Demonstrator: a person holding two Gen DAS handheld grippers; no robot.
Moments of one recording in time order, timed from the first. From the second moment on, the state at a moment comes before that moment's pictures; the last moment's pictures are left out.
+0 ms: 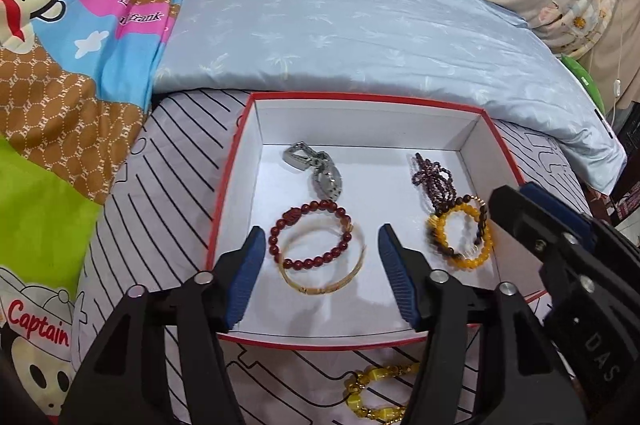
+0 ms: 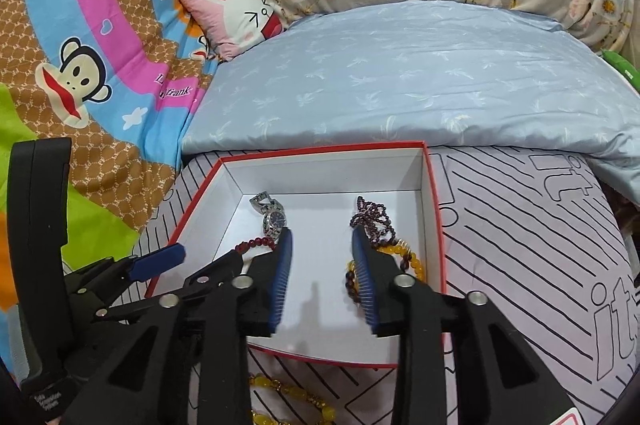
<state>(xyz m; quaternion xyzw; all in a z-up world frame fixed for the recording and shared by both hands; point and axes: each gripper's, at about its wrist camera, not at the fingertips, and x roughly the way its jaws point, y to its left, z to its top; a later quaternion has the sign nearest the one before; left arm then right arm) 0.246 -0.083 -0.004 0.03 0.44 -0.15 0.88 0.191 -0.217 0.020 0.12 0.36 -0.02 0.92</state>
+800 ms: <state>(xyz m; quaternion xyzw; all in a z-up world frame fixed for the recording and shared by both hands) 0.222 -0.072 0.023 0.02 0.42 -0.15 0.89 0.156 -0.208 0.038 0.12 0.35 -0.02 0.93</state>
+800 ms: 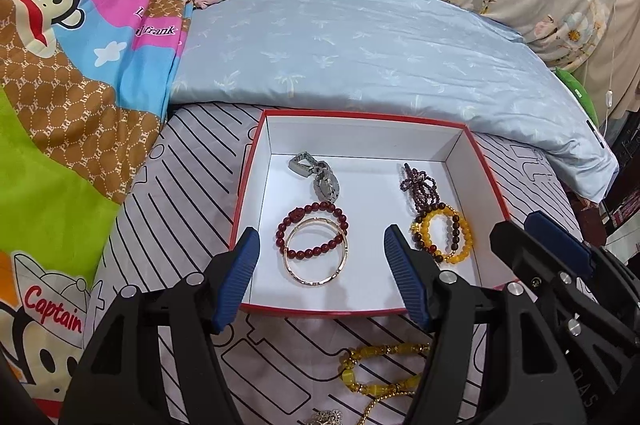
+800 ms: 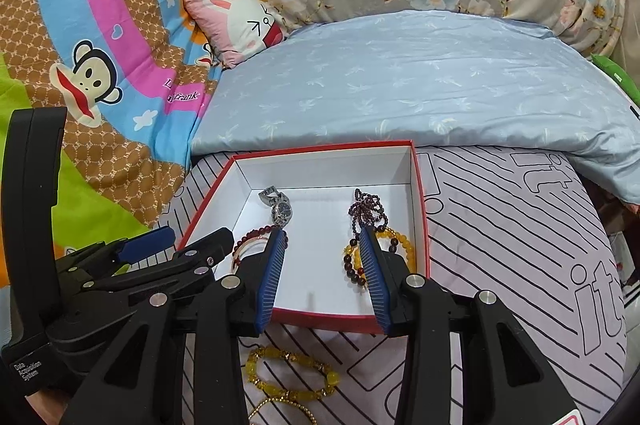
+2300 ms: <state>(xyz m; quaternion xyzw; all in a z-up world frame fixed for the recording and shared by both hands) 0.080 0.002 -0.038 0.01 0.49 -0.13 0.86 -0.003 -0.184 -0.036 0.13 0.44 -0.03 0.89</state>
